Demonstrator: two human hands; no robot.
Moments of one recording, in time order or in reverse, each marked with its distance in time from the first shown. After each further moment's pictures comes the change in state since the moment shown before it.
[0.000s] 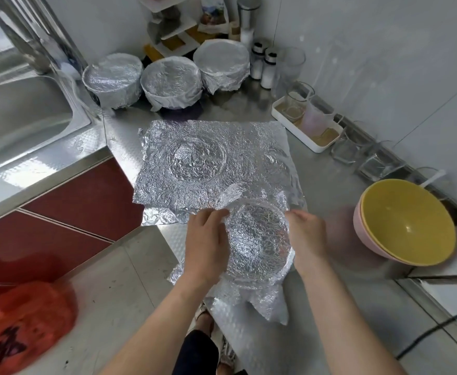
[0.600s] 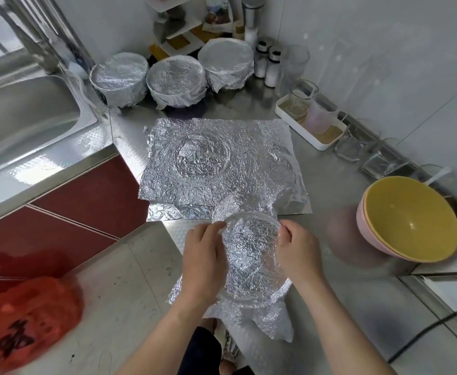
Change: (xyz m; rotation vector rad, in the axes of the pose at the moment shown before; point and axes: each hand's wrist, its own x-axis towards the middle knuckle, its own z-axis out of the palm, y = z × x) left_hand -0.035 -0.001 -0.009 -0.022 0.037 -0.040; right_hand -0.026 0.025 -0.007 -0.562 -0.158 -0.302
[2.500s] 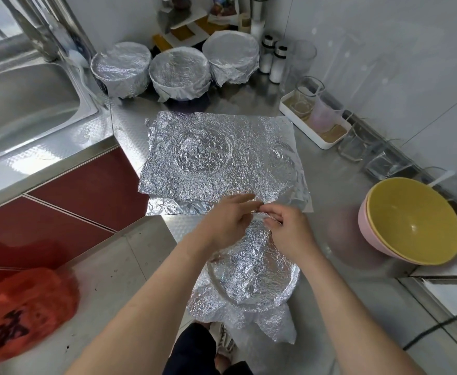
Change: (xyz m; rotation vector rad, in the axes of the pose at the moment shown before) left_hand 0.077 0.016 0.005 0.074 -0.578 0.354; right_hand 0.028 -0.016 -0.004 0.198 -0.208 -0.188
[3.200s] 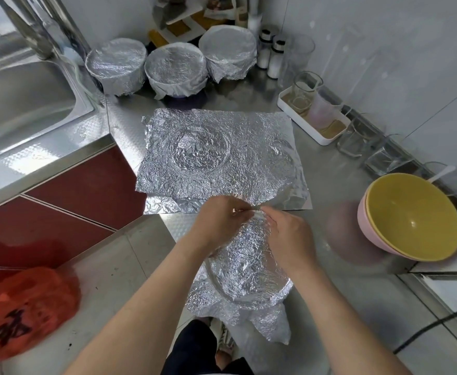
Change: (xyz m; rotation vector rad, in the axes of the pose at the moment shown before) left_hand -0.004 0.004 -0.002 -0.113 0.177 -0.127; right_hand -0.020 -0.005 0.005 -0.391 0.140 -0.142
